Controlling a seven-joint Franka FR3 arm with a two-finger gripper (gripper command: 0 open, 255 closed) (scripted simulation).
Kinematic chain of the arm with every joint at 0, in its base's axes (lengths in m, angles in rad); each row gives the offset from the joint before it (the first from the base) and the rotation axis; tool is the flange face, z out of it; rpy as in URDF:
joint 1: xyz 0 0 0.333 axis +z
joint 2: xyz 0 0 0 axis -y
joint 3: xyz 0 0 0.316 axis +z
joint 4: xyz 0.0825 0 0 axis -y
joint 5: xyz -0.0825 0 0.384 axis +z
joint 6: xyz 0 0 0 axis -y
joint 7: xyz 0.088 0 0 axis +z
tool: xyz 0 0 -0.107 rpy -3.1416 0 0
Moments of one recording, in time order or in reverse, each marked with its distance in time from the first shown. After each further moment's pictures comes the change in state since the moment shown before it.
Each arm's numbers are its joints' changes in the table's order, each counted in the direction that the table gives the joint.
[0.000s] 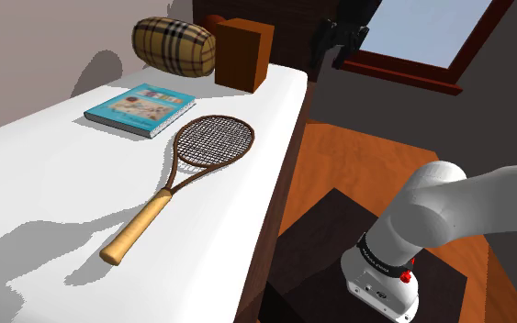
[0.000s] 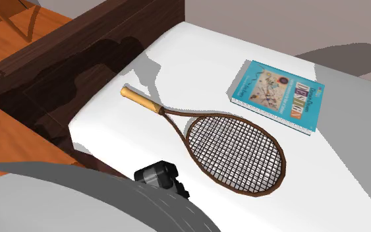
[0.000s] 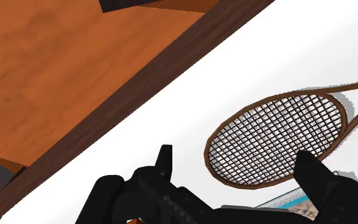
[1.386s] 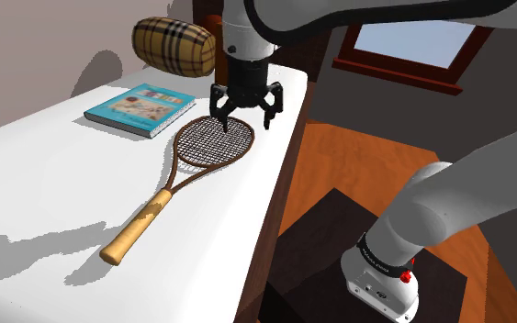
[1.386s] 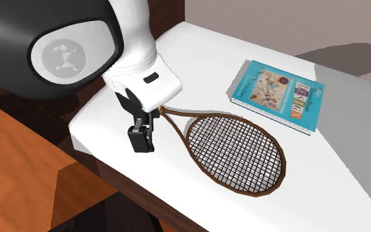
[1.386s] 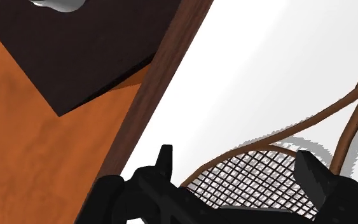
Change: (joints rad) arm -0.047 -0.378 0.528 0.091 0.123 0.055 -0.788
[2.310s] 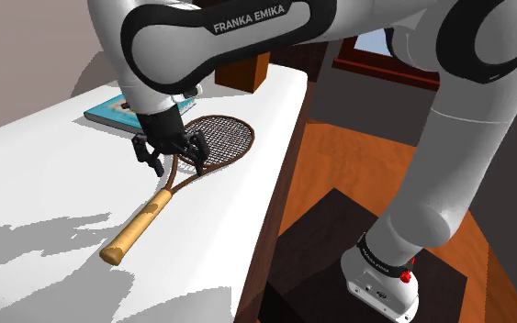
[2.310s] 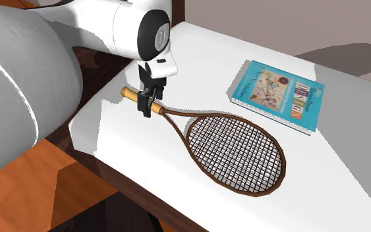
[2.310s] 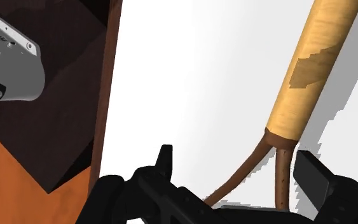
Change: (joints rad) arm 0.058 -0.668 0.220 0.391 -0.224 -0.007 -0.659
